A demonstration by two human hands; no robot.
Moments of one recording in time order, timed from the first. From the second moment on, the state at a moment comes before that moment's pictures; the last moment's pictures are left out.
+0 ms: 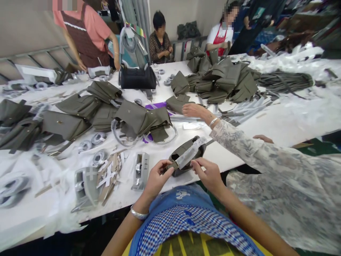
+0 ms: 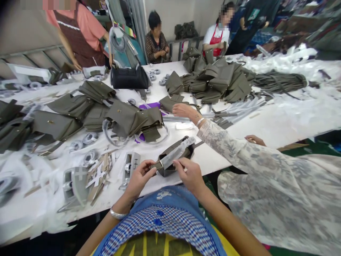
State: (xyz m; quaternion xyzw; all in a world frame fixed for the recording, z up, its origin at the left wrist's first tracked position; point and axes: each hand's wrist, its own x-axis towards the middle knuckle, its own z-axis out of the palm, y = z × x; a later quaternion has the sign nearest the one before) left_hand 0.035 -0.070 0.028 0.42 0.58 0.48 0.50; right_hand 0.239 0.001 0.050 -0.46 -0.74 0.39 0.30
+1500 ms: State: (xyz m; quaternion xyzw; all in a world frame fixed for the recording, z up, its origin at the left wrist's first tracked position) left_hand 0.030 -0.060 0.040 0.61 0.56 0.37 0.41; right_hand 0.197 -0.010 0.033 -0.53 -0.49 0.59 0.36
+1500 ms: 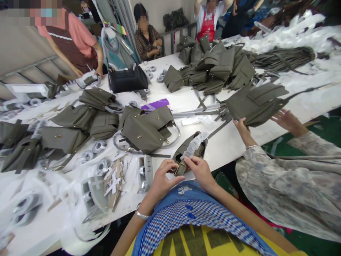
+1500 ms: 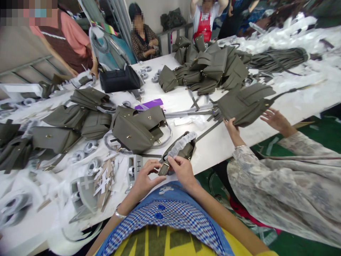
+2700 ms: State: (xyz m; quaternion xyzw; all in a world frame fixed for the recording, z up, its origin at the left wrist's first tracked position) left_hand 0.032 -0.057 0.039 0.48 0.58 0.46 0.48; right_hand 0.202 -0.013 0.022 -0.41 -0.69 0.50 0.32
